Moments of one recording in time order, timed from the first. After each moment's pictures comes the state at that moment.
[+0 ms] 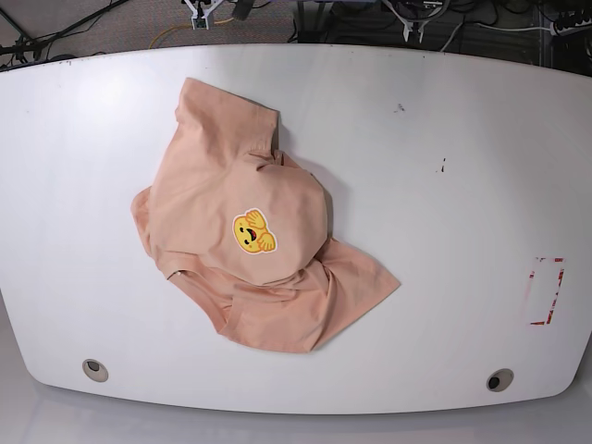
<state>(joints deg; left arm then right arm) 5.7 -5.4 5.6 4.4 -6.5 -5.8 -6.5 -12.8 4.9 14.4 13.2 -6.9 20.0 7.4</state>
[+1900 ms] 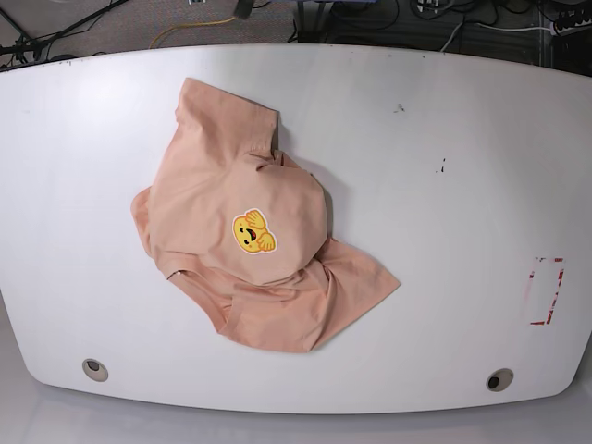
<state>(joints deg) 32.1 -7.6 1.2 41.7 -6.5 -5.2 -6.0 -33.7 2.0 14.2 42.4 -4.8 20.5 6.9</state>
